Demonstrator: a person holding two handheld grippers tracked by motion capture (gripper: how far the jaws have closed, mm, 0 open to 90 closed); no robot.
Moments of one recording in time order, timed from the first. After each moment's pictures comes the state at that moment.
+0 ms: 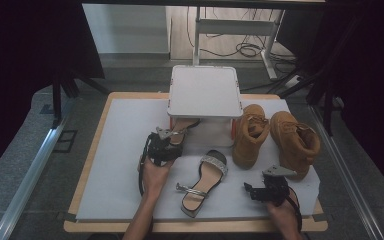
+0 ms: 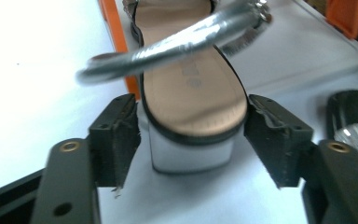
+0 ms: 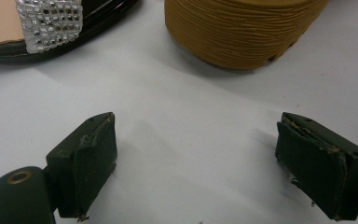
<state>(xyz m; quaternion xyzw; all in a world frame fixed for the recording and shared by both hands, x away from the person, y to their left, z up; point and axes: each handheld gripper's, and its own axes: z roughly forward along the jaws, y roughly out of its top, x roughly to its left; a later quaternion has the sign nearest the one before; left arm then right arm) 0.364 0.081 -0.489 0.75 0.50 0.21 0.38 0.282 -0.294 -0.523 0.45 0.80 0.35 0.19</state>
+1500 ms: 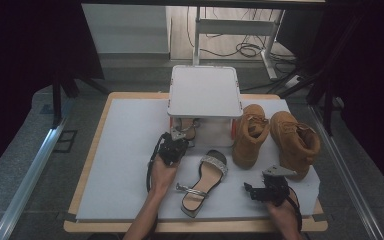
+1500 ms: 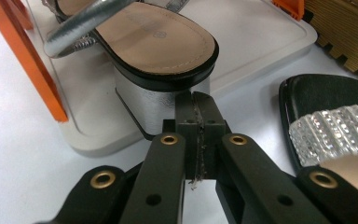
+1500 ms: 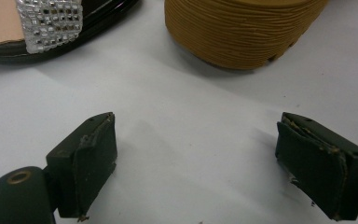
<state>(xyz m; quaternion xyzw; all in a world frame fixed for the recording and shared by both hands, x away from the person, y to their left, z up) 0.380 0.048 -0.498 0.79 0.44 0.18 0.39 0.282 -0.294 -0.523 0.45 0.80 0.35 0.19</state>
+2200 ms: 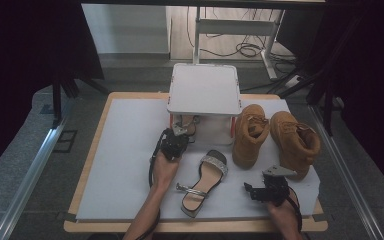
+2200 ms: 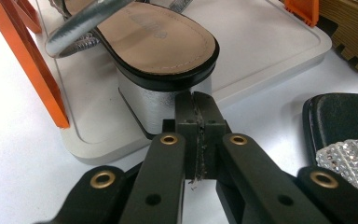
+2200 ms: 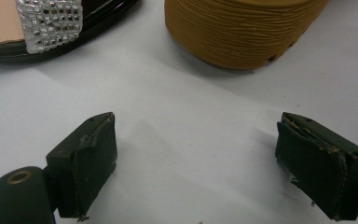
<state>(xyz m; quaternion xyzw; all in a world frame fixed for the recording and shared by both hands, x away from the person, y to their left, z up) 0.394 0.044 -0.498 0.78 0.45 0.19 0.39 0.282 -0.294 -0.523 0.45 0.80 0.35 0.19</state>
